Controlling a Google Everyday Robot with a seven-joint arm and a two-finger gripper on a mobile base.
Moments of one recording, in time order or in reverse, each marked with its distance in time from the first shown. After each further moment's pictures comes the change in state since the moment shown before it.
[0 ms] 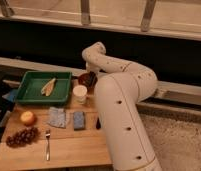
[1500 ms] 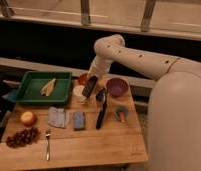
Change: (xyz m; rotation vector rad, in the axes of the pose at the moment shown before) arm 0.115 -0.046 -0.163 -0.136 0.273 -0.025
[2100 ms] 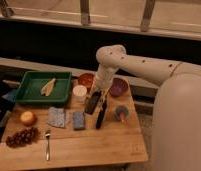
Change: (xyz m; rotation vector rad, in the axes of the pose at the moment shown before) arm 0.073 -0.029 0.016 0.080 0.217 0.054
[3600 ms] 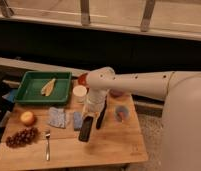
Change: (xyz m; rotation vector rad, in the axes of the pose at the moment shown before) arm 0.125 0.000 0.082 0.010 0.182 -0.192
